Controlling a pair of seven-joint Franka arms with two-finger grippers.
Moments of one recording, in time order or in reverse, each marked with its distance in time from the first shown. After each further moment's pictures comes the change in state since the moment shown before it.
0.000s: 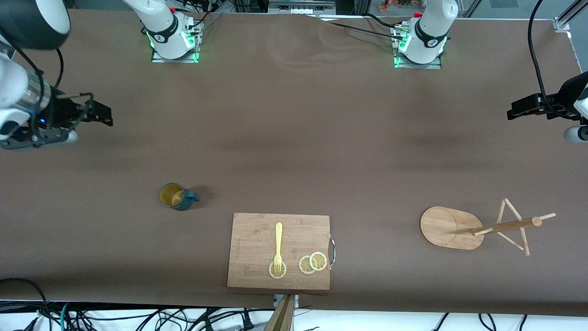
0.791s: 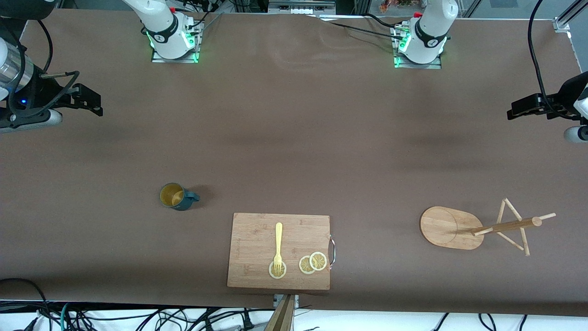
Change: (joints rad) left arm 0.000 0.000 0.000 0.000 0.000 0.000 0.000; right arm 0.000 -0.110 0.000 0.003 0.000 -0.002 0.000
